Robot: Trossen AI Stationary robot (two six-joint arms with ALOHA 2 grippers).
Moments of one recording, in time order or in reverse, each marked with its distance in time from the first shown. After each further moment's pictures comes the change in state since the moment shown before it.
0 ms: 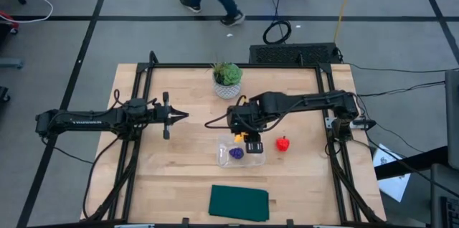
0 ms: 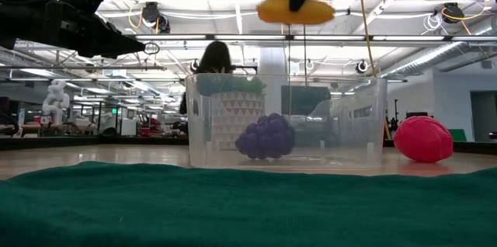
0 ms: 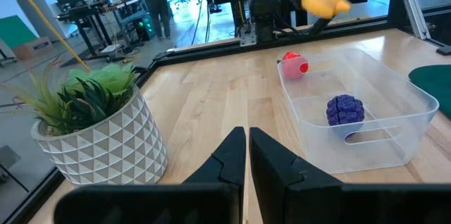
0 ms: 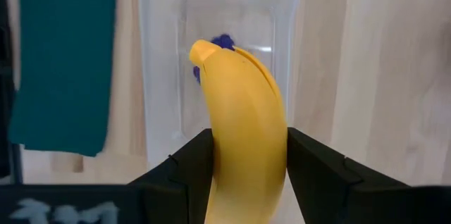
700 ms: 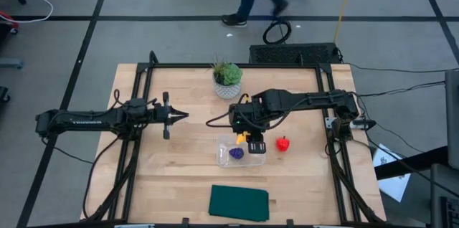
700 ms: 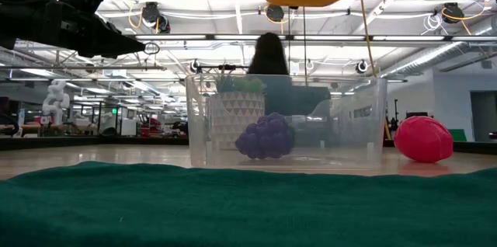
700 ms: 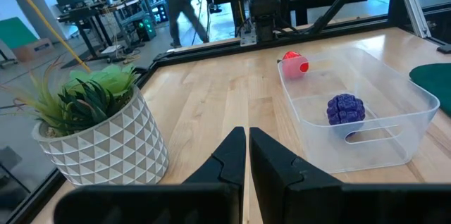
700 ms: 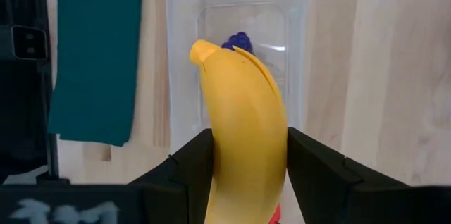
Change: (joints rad) left arm 0.000 0.000 0.000 0.000 0.000 0.008; right arm 0.001 -0.002 0.088 -0.082 -0.044 0.025
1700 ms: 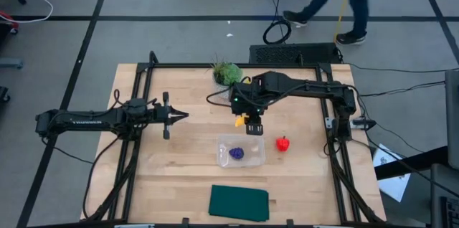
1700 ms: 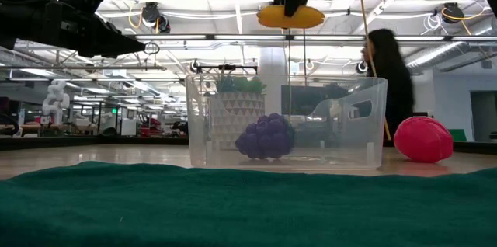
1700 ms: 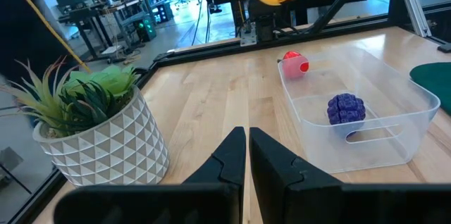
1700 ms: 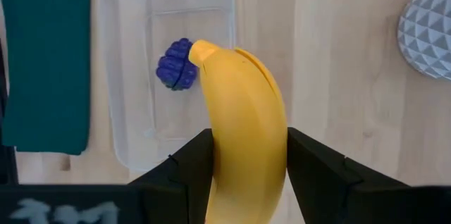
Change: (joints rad) left arm 0.000 0.000 0.000 0.000 0.000 0.005; right arm -0.146 0.000 0.000 -0.002 -0.001 -0.112
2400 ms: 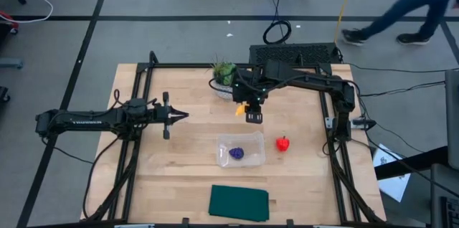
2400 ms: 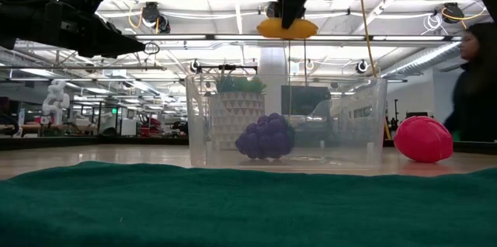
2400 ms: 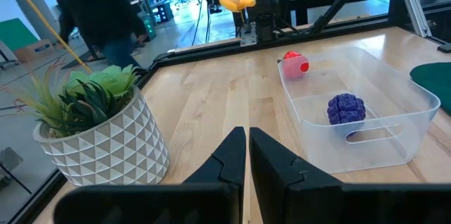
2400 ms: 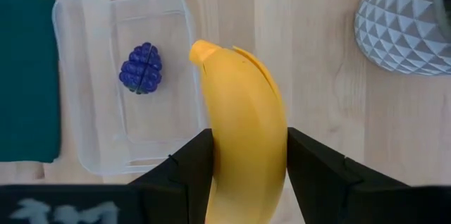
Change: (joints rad) left arm 0.000 0.000 0.000 0.000 0.000 0.000; right arm -0.108 0.000 0.000 0.002 0.000 -0.068
